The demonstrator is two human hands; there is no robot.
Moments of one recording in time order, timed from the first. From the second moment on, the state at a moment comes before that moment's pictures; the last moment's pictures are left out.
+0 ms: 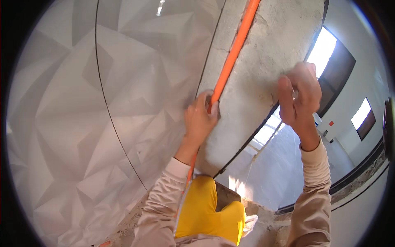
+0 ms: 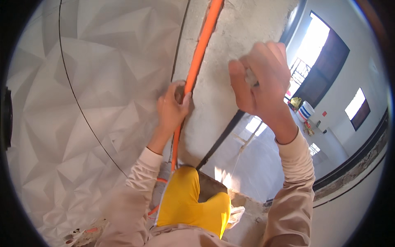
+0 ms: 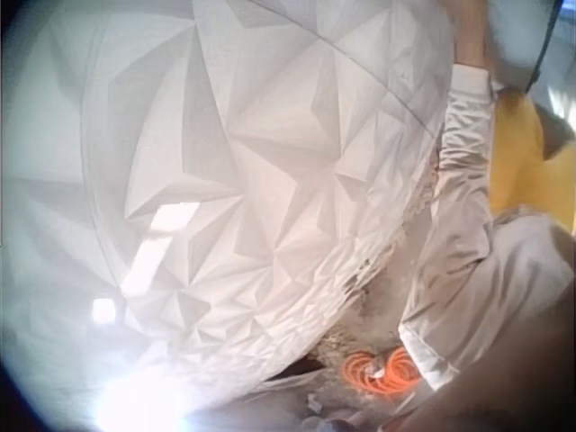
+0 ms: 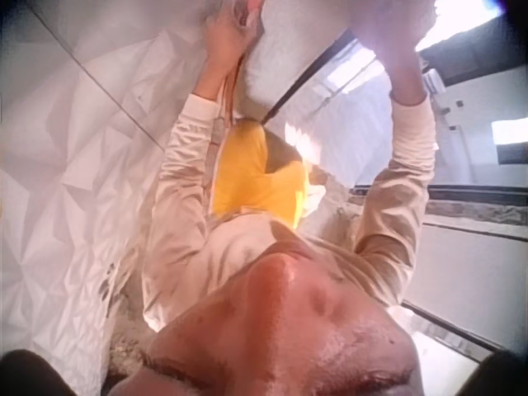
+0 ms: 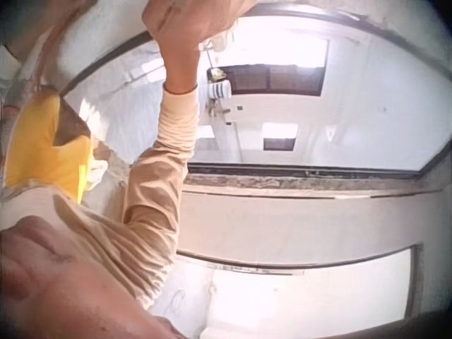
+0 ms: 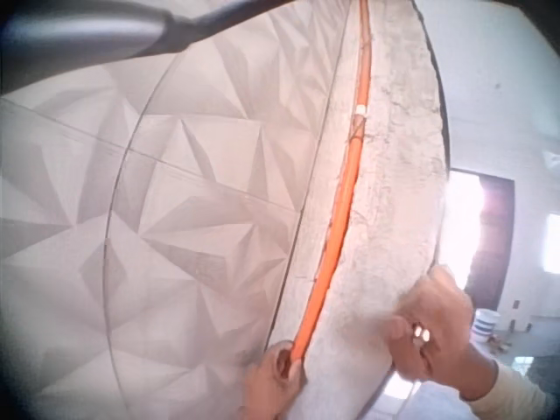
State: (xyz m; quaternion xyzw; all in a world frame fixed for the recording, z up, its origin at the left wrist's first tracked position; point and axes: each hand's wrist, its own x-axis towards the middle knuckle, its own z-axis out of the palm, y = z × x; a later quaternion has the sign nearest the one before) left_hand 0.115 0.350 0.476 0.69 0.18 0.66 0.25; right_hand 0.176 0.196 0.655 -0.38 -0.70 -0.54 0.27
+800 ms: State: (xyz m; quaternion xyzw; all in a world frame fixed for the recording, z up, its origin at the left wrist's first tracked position) left_hand 0.108 0.354 0.504 0.78 0.26 0.55 0.17; right_hand 0.213 0.060 0.381 -0.76 -0.47 -0.10 0.43
